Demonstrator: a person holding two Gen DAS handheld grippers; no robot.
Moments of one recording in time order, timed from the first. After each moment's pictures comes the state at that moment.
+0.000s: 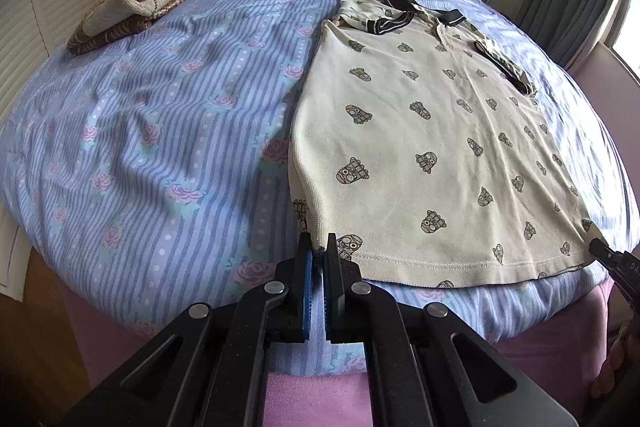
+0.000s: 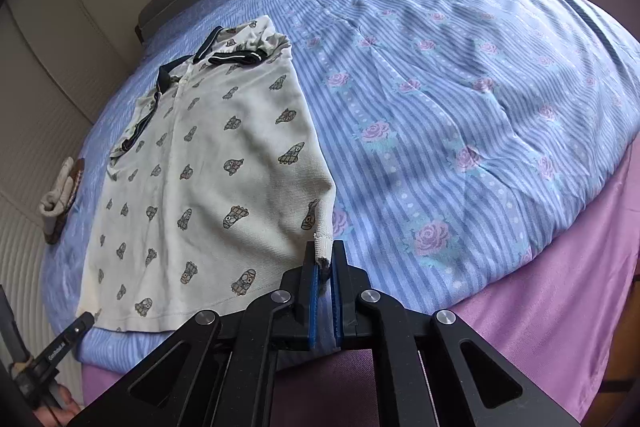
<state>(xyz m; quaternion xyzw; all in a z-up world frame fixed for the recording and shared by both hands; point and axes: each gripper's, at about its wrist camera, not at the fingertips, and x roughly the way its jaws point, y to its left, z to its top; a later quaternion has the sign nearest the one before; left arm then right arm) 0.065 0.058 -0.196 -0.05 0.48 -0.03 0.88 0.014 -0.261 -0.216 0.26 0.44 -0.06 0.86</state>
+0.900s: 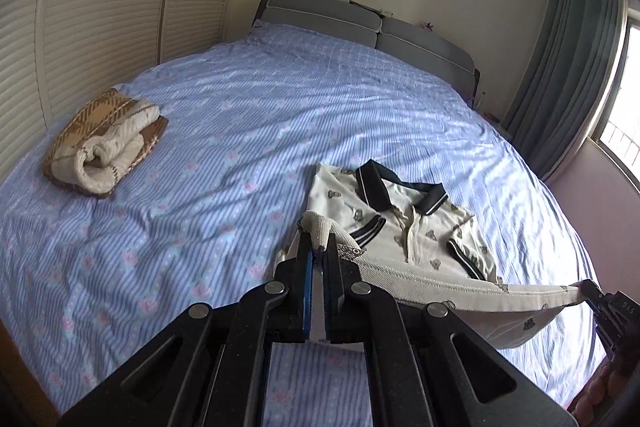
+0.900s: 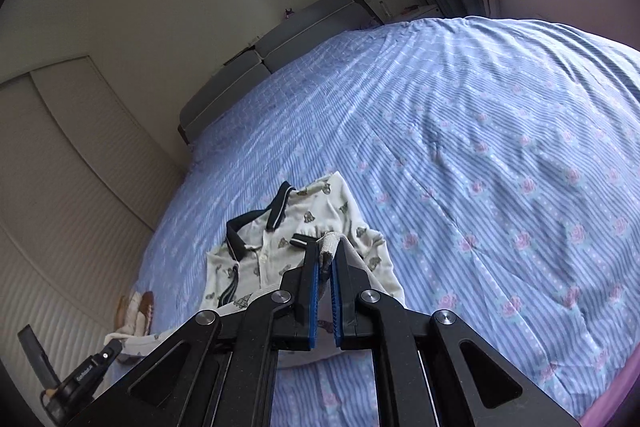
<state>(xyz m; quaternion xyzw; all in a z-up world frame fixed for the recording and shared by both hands) 0.223 0.048 -0.064 -0.13 0.33 -0.02 0.94 0.145 -0.304 -0.104 0.35 0.28 -0.03 0.89</state>
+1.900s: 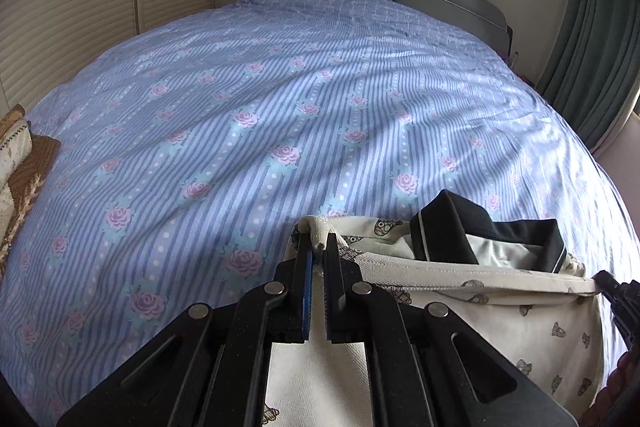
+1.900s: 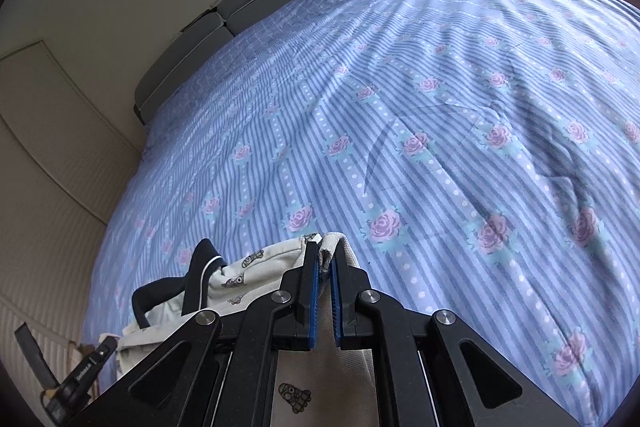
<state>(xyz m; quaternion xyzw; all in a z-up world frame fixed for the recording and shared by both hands) 0.466 0.010 -0.179 -0.08 0.40 0.00 0.91 0.404 -0.324 -0.218 0.35 0.36 -0.05 0.87</state>
